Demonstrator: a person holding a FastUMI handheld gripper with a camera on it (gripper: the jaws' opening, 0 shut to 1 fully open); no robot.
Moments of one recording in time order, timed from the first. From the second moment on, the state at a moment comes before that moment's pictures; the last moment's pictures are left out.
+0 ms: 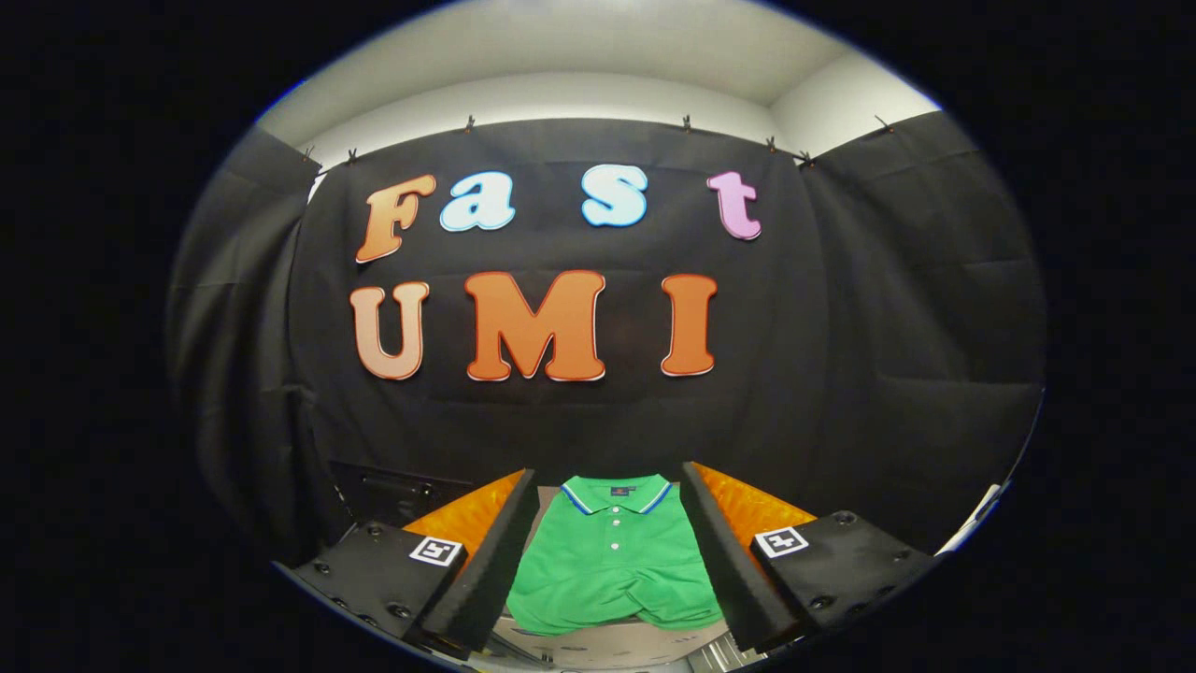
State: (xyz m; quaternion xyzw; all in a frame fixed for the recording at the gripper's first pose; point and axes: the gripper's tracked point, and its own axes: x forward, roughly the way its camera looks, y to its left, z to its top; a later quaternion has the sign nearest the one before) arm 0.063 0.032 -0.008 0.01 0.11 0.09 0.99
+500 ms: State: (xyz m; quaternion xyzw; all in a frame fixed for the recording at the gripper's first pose) arm 0.160 0.047 -0.110 0.02 0.36 0.12 0.93
